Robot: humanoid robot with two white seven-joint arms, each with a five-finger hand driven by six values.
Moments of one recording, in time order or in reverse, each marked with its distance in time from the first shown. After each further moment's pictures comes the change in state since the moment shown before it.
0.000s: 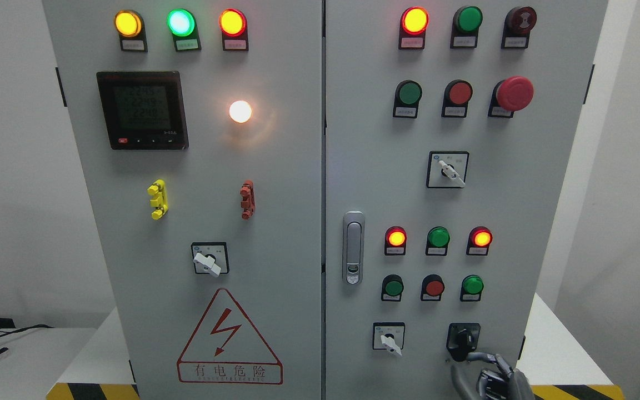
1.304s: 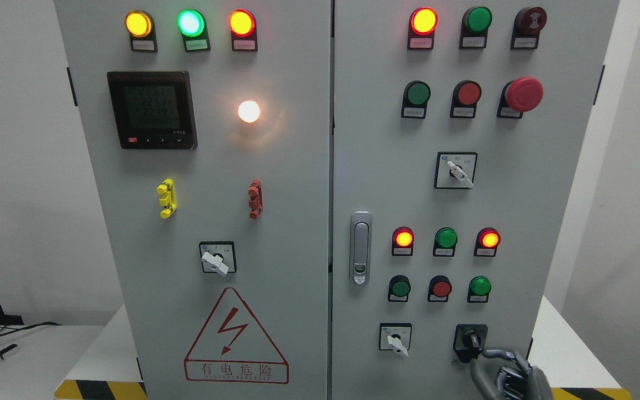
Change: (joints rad) left arm 0.000 0.000 0.000 0.000 0.000 0.000 0.000; right arm -0.035 0.000 -0.072 0.059 0.002 -0.010 0.009
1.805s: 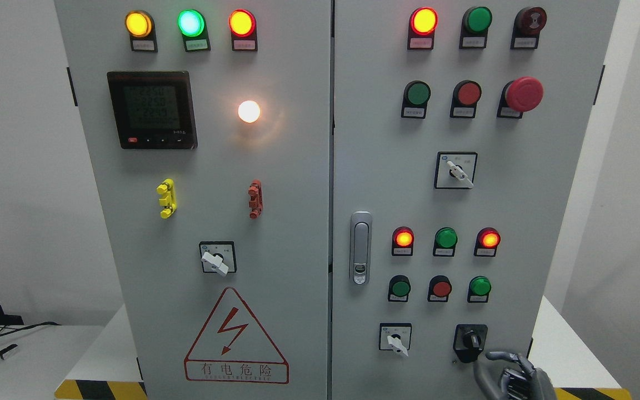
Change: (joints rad) left arm 0.000 0.000 0.000 0.000 0.000 0.000 0.000; right arm 0.002 0.000 -0.021 0.007 -0.001 -0.003 0.019
